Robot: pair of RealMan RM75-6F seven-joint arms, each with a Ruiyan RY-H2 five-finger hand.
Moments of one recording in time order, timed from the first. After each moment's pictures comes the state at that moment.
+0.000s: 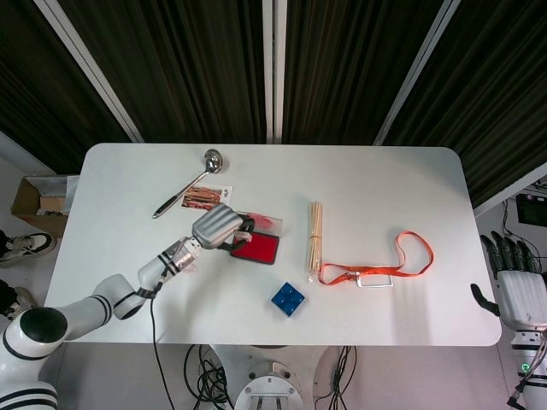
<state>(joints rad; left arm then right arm) -0.89 -1.70 0.01 -0.94 1.63 1.08 -0.37 0.07 -1.14 0.07 -1.58 -1.45 1.45 -0.09</state>
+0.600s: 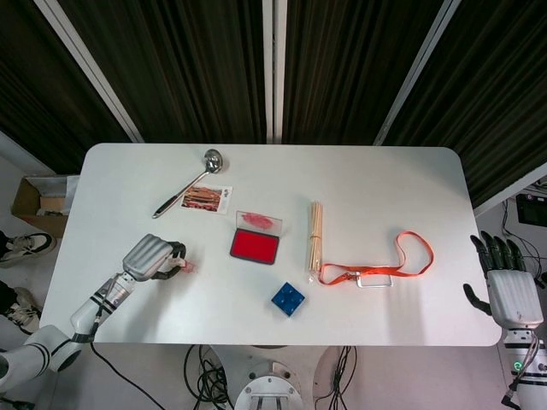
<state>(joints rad) -0.58 -1.60 0.16 -0.94 1.63 1.22 -0.35 0.08 -1.14 0.06 -1.60 -1.46 1.44 -0.14</state>
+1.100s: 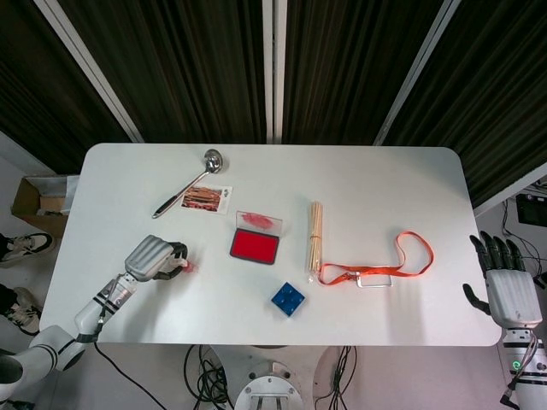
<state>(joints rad) -0.55 -1.68 0.14 -0.80 1.66 1.24 -0.44 0.09 -1.14 0.07 -1.62 -1.45 1.43 -0.16</state>
